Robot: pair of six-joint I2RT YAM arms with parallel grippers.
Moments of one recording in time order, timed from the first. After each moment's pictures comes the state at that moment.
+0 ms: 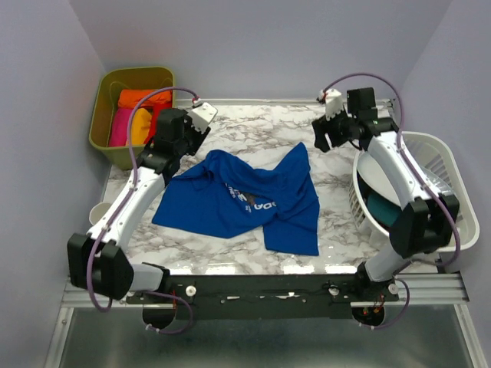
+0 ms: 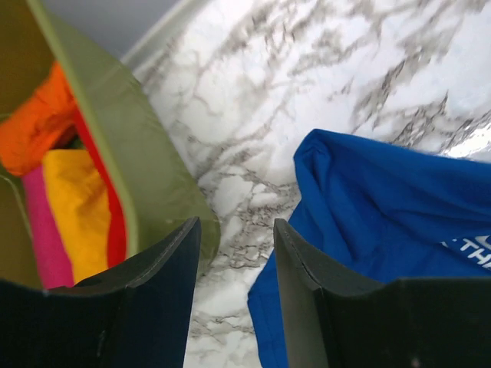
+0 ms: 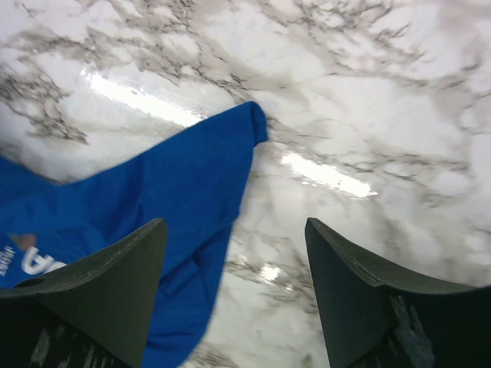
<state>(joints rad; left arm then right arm) -0.29 1.38 1.17 -0.26 -0.04 0.43 0.18 1.69 1.58 -0.67 -0.23 -0.29</state>
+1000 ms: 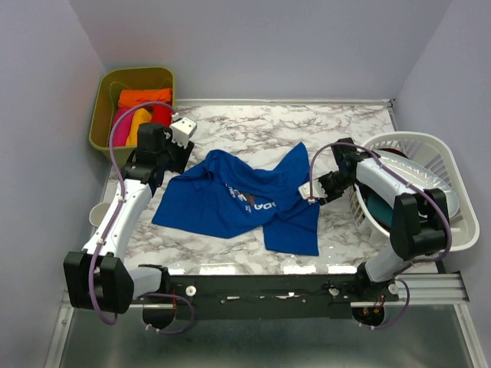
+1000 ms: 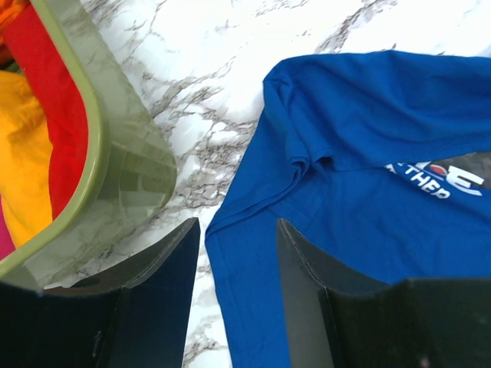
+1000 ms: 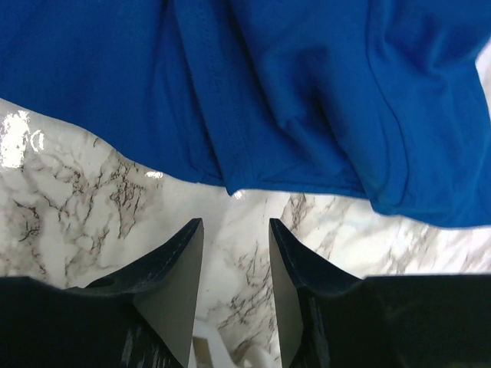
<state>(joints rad) -0.14 1.22 1.03 -0.39 0.18 0.34 0.19 1.57 1.04 -0.84 -0.45 -1.85</state>
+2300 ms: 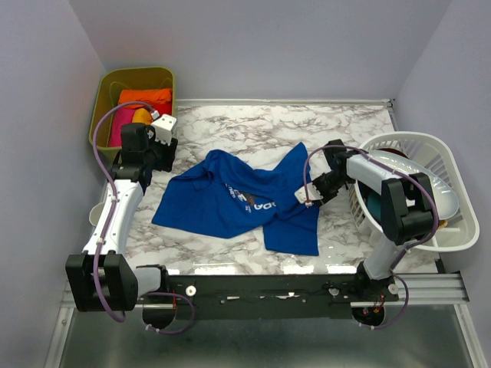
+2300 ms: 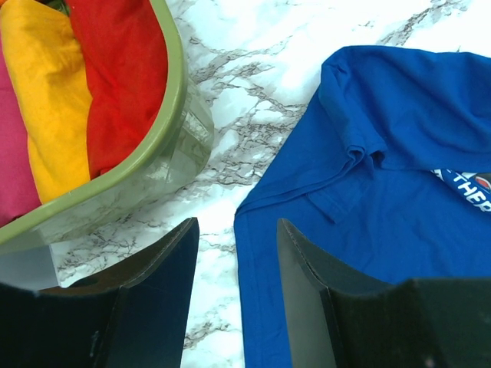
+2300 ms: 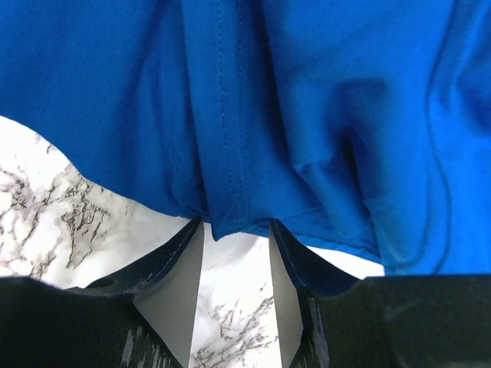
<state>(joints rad) 0.01 1.22 1.02 -0.38 0.22 0.30 0.22 1.75 1.09 -0.82 -0.42 -1.98</state>
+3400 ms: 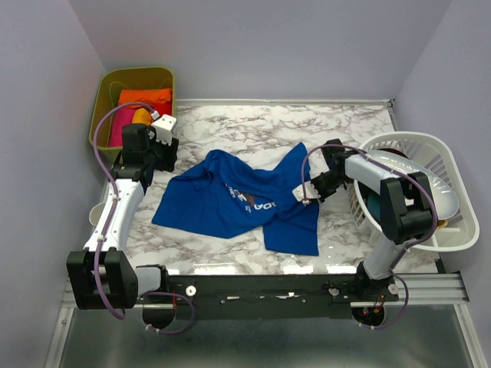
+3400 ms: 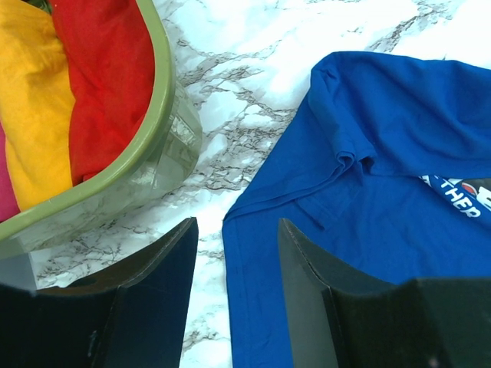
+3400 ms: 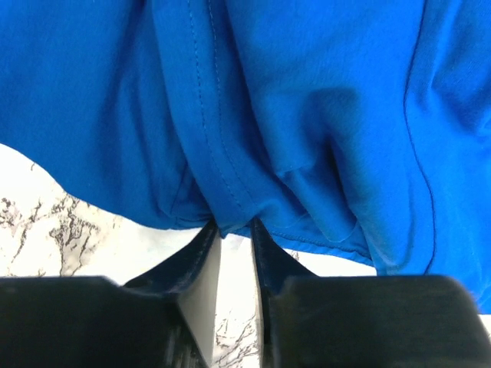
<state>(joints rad) 0.02 1.23 1.01 -0.35 0.25 0.27 0.24 1.75 1.09 -0.79 -0.44 -1.93</state>
